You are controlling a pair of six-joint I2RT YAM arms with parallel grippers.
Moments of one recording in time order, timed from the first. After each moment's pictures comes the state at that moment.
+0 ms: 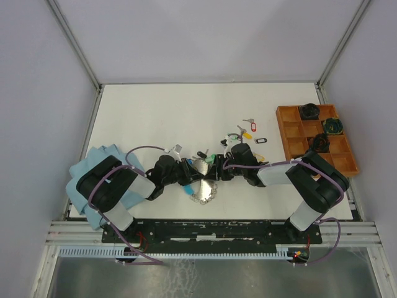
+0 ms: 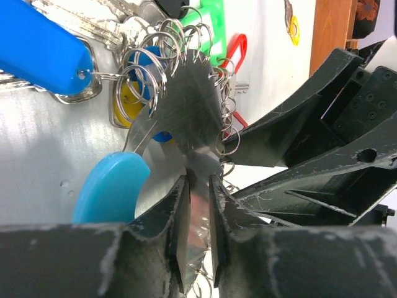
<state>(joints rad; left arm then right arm) -0.65 1.64 0.32 0.83 0.32 -1.04 0.70 1.65 0.57 0.44 -0.41 0.69</state>
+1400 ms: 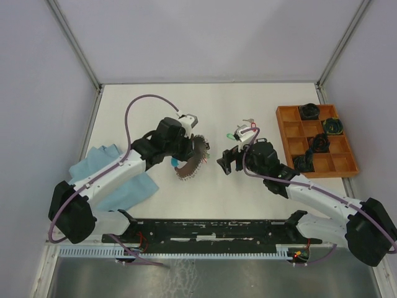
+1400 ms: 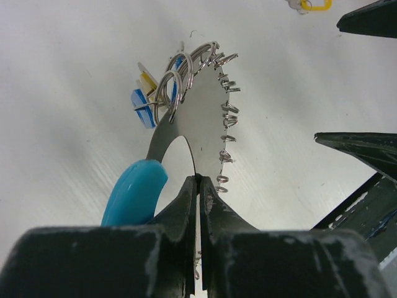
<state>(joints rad) -0.66 1.30 0.96 -0.38 0.14 -0.25 0.71 1.09 0.56 0.16 -0.02 0.14</state>
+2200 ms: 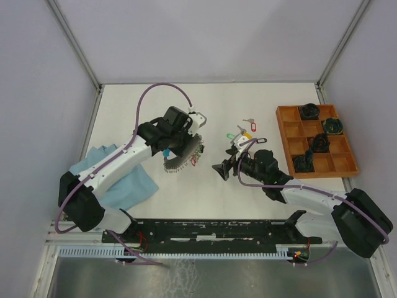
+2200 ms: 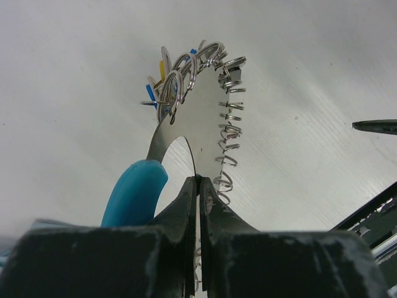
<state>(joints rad) -0.67 1.43 1.27 -0.77 0.02 0.11 0.71 1.17 0.39 0.55 -0.19 0.02</state>
